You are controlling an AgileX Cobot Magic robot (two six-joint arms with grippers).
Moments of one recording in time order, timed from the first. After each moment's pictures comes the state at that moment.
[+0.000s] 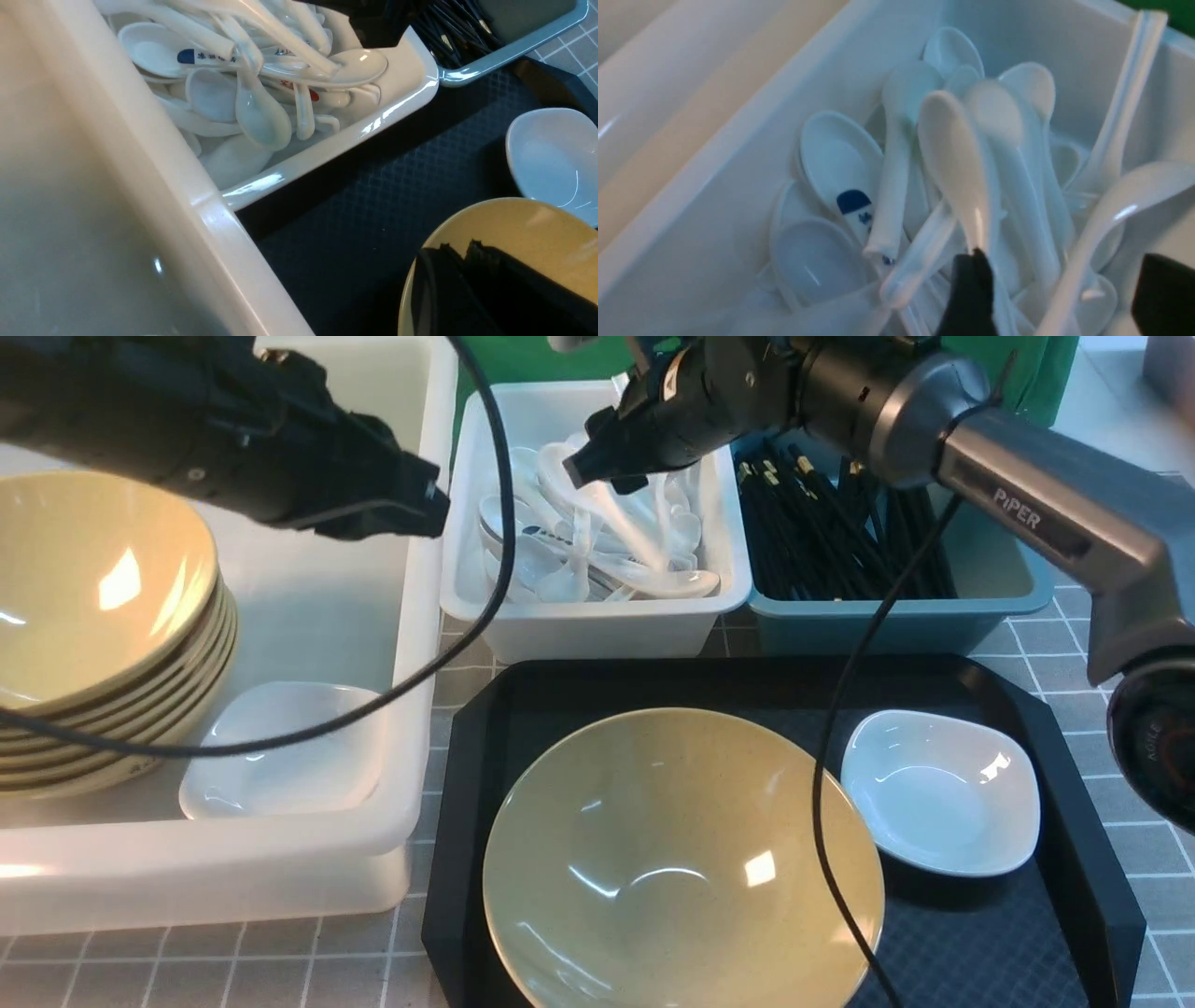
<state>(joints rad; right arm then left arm) 0.50 2.28 -2.24 -0.09 0.77 0.03 -0.21 1.42 -1.33 -0.54 0.90 0.46</state>
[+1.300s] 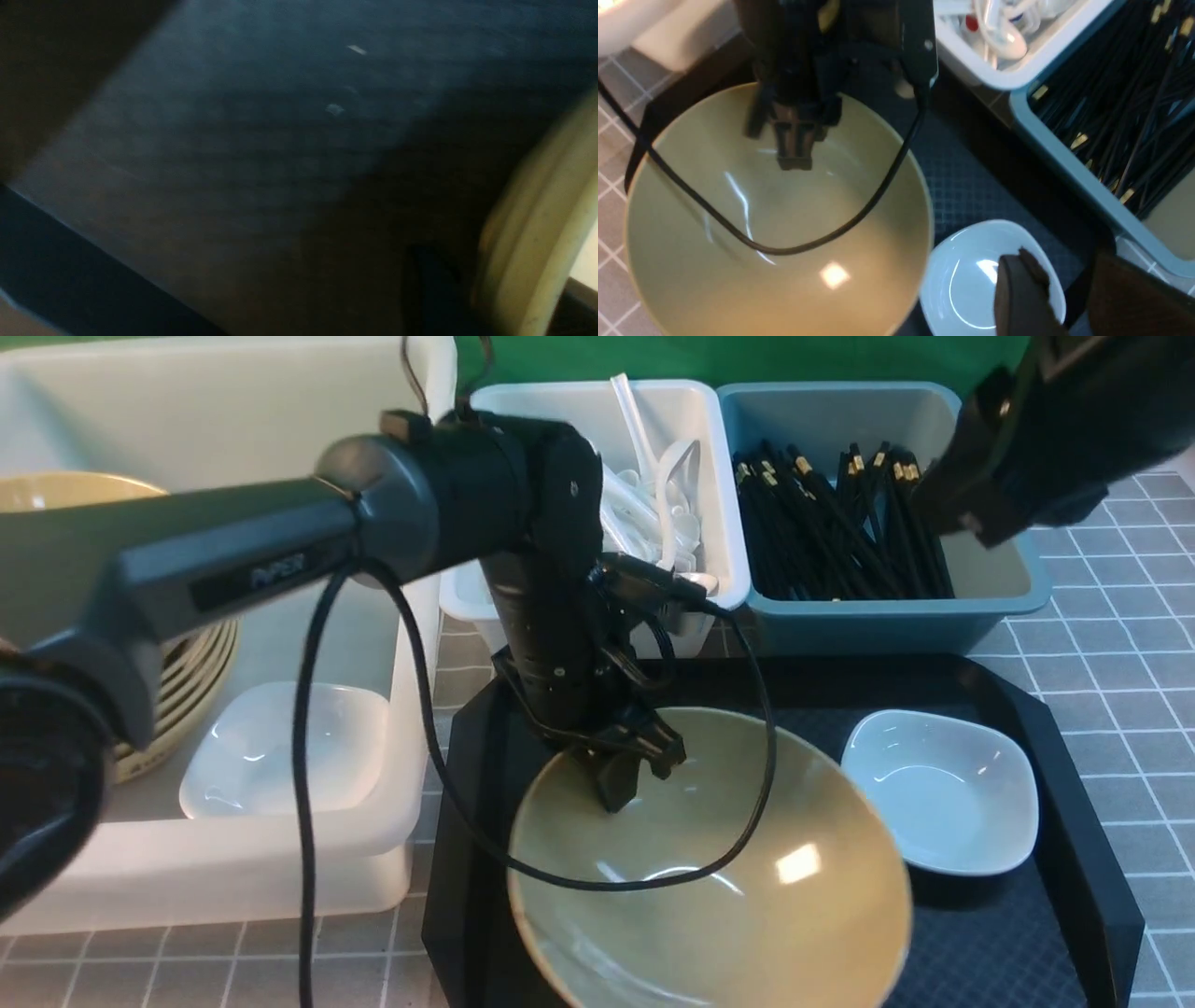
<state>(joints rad) 0.55 1.40 -1.63 -0.04 1.27 -0.18 -0.57 1.99 -1.58 -0.23 1.16 0.27</state>
